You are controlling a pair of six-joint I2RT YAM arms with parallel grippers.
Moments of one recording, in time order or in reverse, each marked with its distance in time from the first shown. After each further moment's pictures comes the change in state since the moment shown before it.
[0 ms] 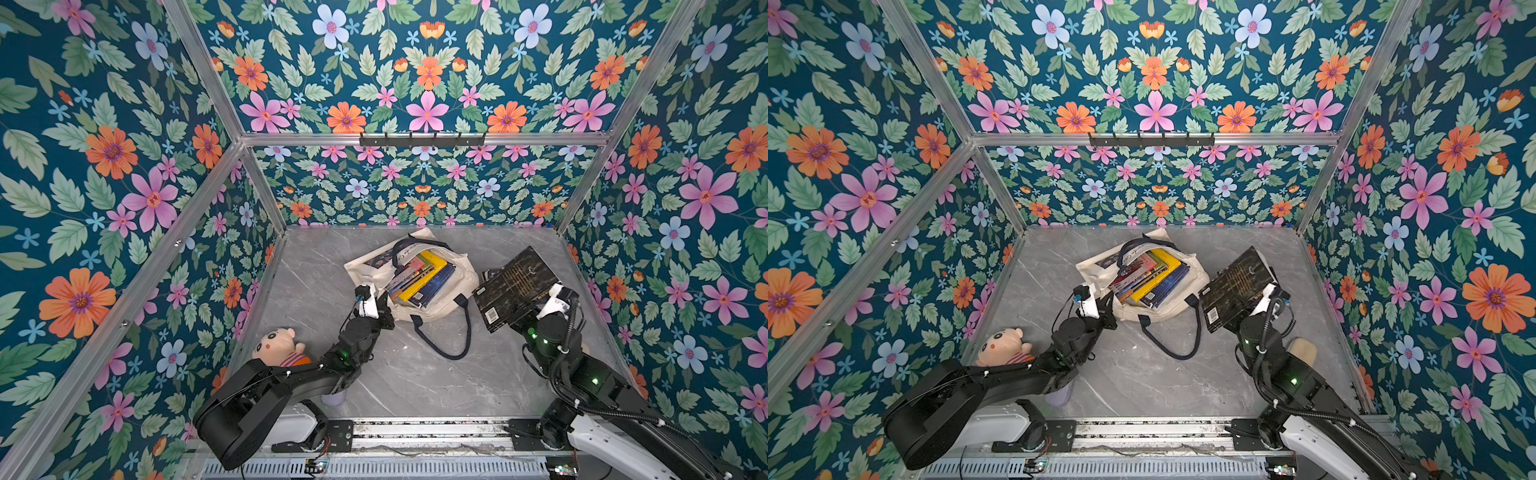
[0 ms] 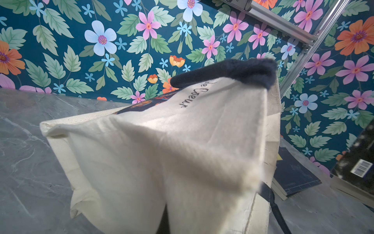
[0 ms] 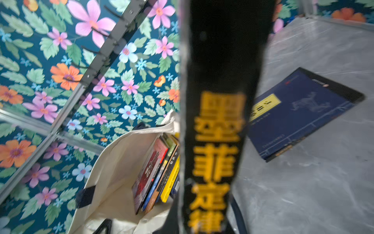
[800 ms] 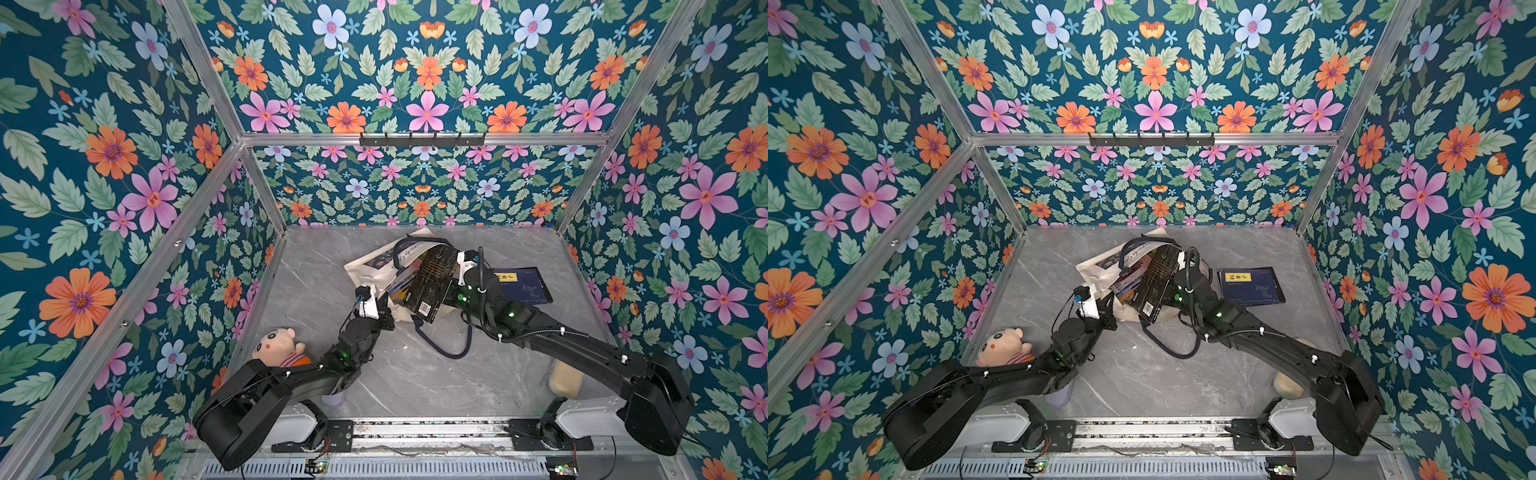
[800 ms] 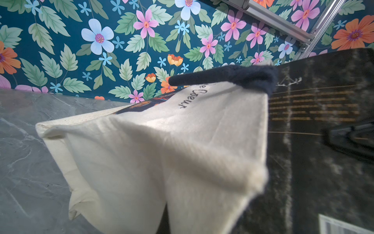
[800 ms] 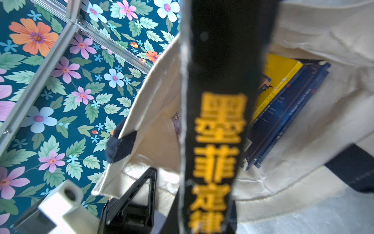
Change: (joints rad) left arm 0.000 -0.002 -0.004 0.001 0.012 0.000; right arm 0.039 0.741 0.359 0.279 -0.543 -0.108
